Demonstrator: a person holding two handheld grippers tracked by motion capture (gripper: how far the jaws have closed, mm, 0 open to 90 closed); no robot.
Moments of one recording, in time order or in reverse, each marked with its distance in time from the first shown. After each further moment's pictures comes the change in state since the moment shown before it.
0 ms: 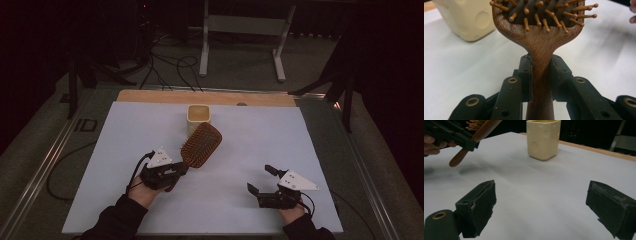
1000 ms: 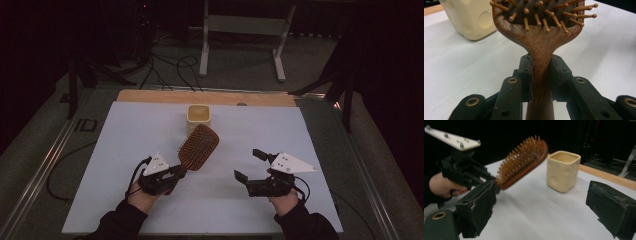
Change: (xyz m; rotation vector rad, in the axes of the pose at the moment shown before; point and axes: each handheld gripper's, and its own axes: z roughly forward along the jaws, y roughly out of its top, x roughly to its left) left arm -0.006 -0.011 -0.003 -0.046 0.014 0.010; right arm 0.029 0.089 0.009 -0.042 0.097 -0.006
